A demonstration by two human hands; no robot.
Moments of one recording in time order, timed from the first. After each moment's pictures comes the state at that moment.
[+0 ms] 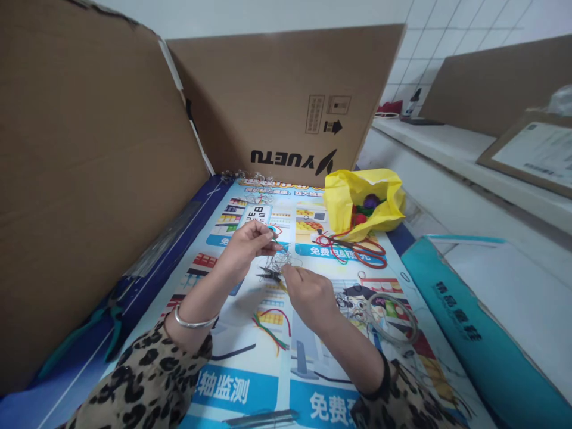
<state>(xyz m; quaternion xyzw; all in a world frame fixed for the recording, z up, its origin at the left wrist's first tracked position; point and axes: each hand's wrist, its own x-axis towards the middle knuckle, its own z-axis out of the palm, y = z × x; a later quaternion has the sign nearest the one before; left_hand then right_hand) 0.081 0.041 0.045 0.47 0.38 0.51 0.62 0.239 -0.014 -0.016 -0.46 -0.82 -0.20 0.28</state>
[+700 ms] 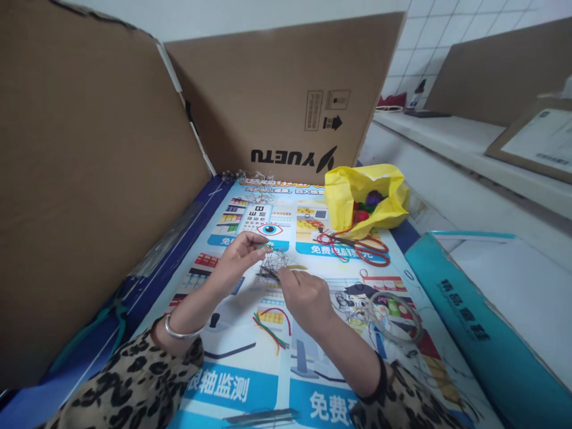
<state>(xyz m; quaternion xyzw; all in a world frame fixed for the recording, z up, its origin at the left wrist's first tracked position) 0.061 0.025 0.021 0.56 0.36 0.50 0.56 0.233 -0.020 -0.015 -0.46 -0.82 -0.16 0.30</state>
